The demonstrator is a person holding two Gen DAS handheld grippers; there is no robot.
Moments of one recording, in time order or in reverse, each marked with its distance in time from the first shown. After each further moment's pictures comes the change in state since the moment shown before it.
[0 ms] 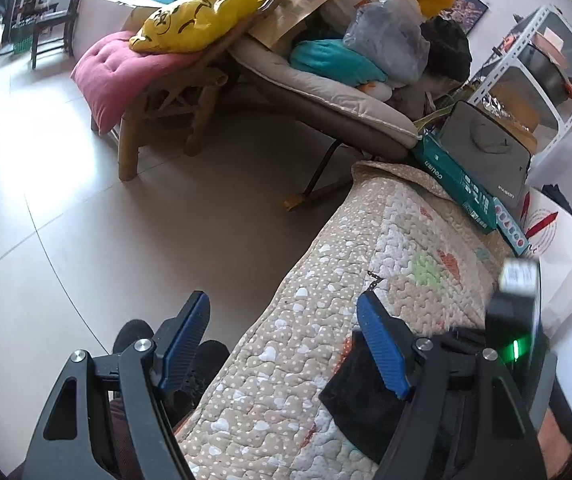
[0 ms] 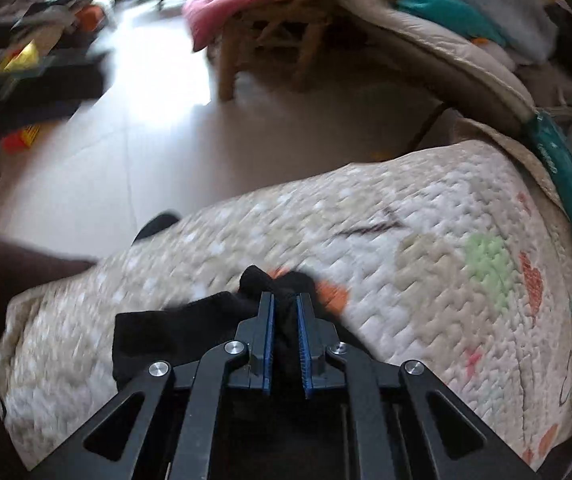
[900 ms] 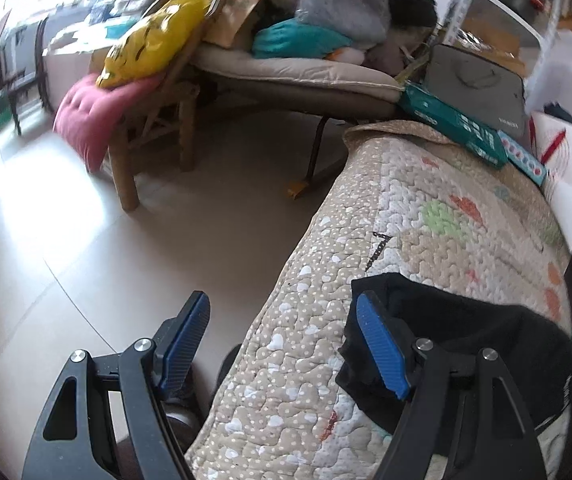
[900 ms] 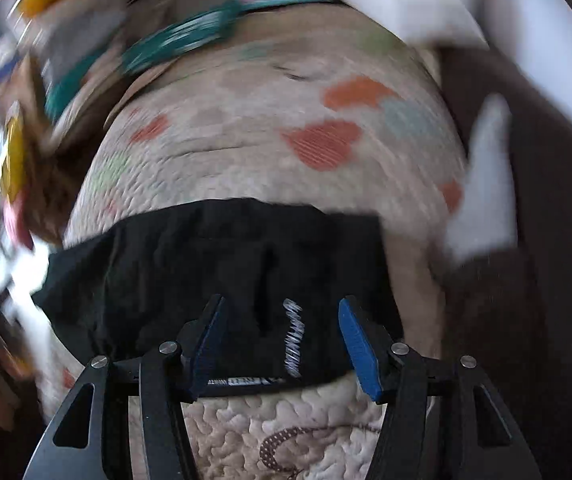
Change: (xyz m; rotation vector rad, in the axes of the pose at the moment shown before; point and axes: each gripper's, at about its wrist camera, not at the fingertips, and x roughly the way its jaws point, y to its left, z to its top) left arm 0.016 -0.043 -0.028 0.268 0.004 0.115; right arm -0.177 -0.224 -0.371 1.137 -0.061 -0.080
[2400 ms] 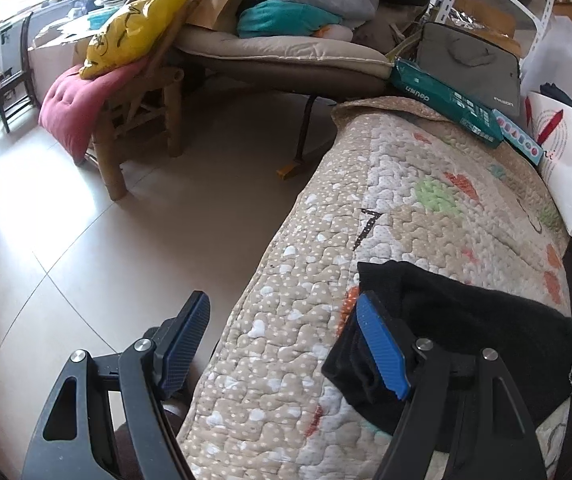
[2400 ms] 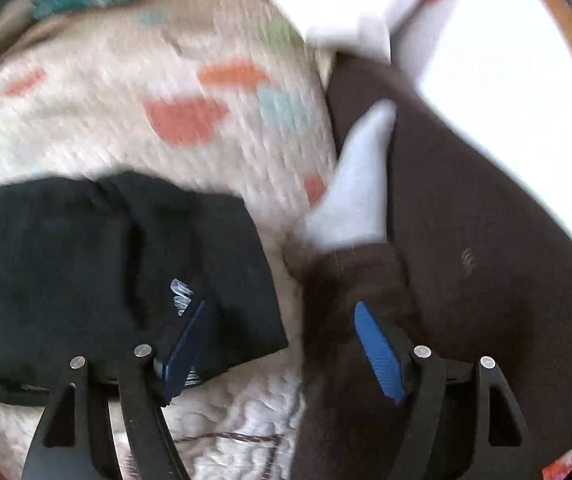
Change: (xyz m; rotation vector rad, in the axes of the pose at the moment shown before) left arm 0.016 -0.011 -0.004 0.000 0.069 -0.011; right arm 0.008 0.011 -0.007 -0.171 -0.047 -0.612
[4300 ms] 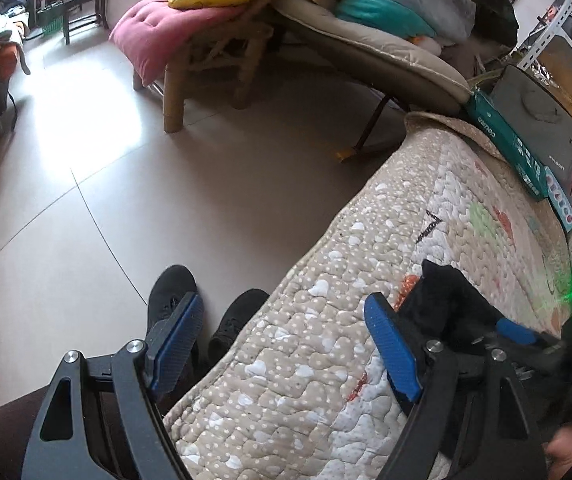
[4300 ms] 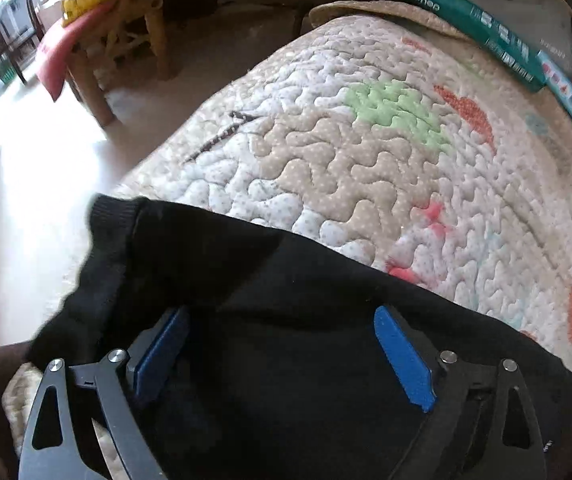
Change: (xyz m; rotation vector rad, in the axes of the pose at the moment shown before) left arm -0.002 0.054 -0.027 -0.293 0.093 0.047; right arm -0.066 0.406 0.029 -0.472 -0.014 0.534
